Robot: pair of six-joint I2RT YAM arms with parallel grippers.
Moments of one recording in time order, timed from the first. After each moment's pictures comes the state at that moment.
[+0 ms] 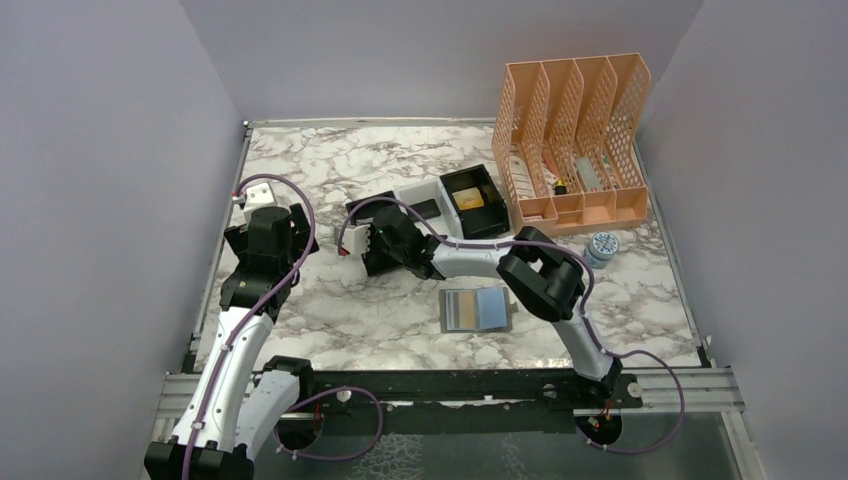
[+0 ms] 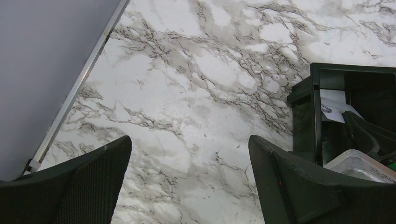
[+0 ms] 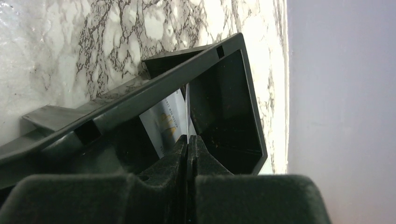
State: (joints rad) left arm -0.13 0.79 0.76 -0.55 -0.44 -0.33; right arm 0.99 2.19 1.45 0.29 0.18 -0.95
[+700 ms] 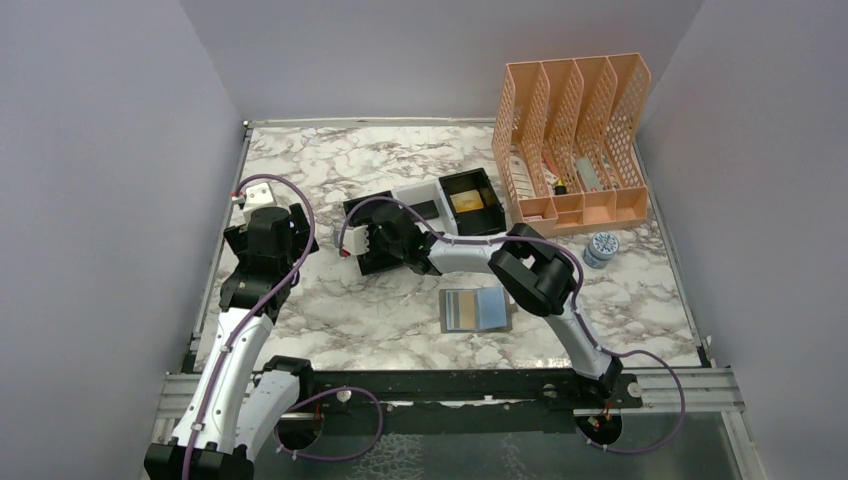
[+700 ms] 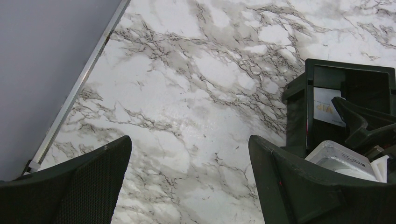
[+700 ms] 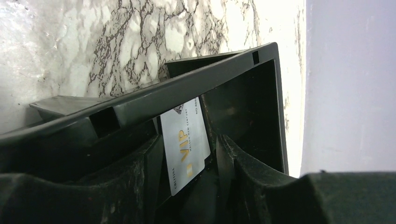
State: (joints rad) left arm -0.13 0.79 0.76 -0.55 -0.44 -0.32; right arm 0.96 2.27 1.51 0.28 0.06 -1.00
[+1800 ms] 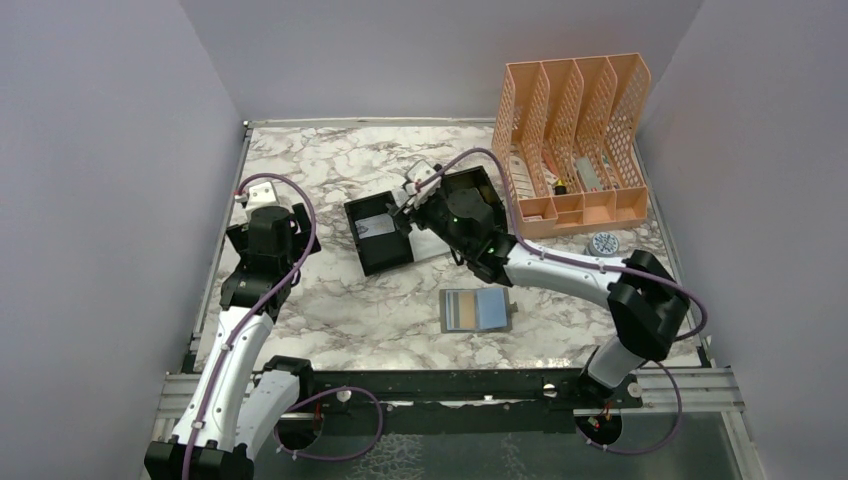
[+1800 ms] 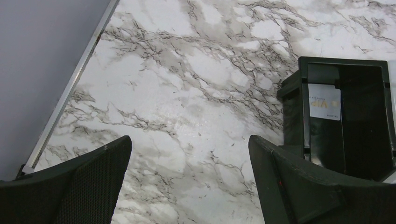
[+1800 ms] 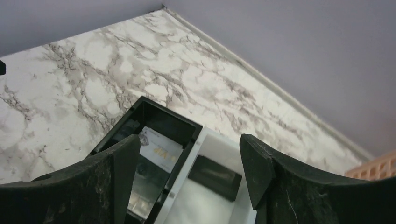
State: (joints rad) left arm -0.13 0.79 0.76 -0.54 -0.41 -0.31; right arm 0.92 1.67 1.11 0.54 0.16 -0.30
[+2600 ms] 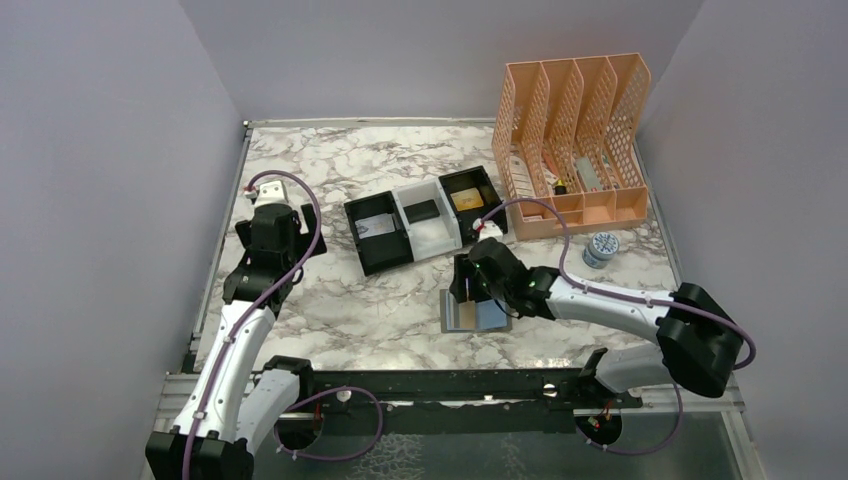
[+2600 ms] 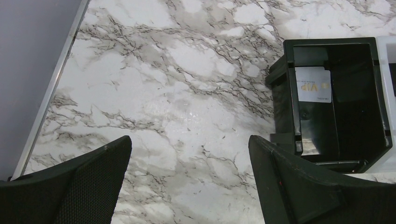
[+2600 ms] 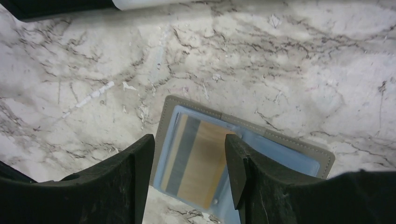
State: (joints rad) left arm -0.13 0.83 0.76 -0.53 -0.32 -0.27; right arm 0.91 1.33 0.69 -0.12 0.22 0.60
